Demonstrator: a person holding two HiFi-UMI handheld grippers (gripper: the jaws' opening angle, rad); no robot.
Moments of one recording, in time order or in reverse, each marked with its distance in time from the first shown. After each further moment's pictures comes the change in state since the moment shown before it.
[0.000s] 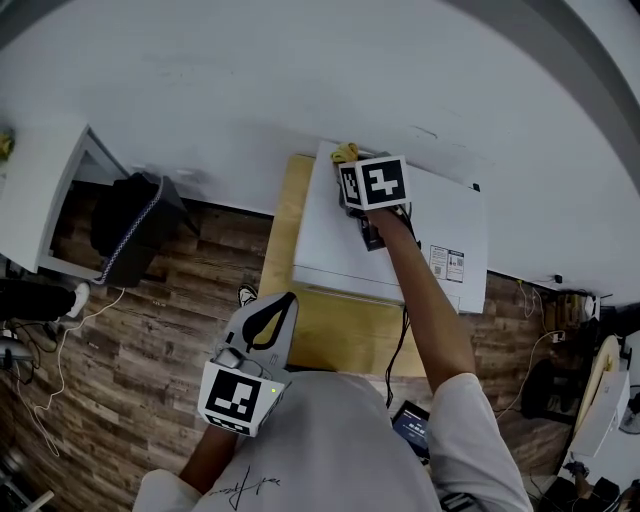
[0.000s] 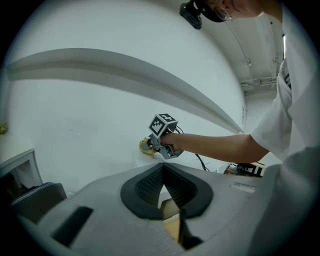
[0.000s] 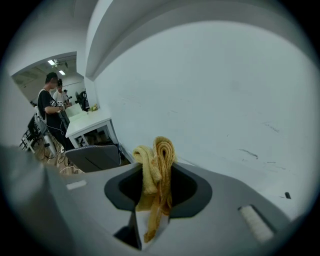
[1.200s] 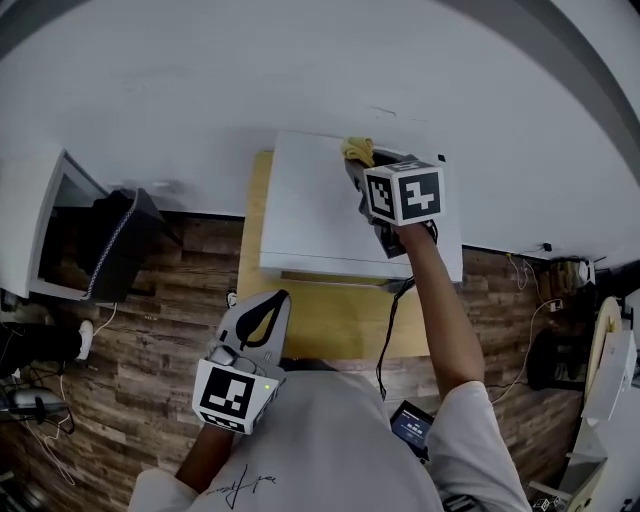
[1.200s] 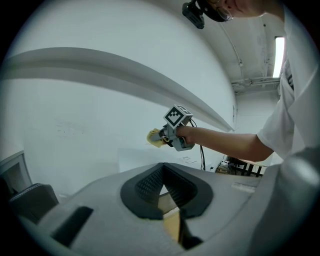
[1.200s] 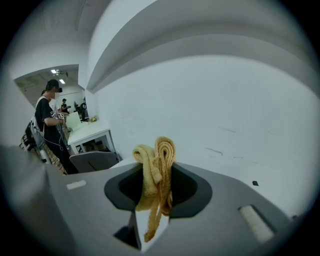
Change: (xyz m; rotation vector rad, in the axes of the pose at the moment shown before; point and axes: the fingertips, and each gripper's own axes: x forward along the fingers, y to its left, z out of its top) left arm 0.001 -0.050 -0.011 0.037 0.023 -0.096; right arm -0.112 -0.048 -0.025 0.041 -0.141 -0.026
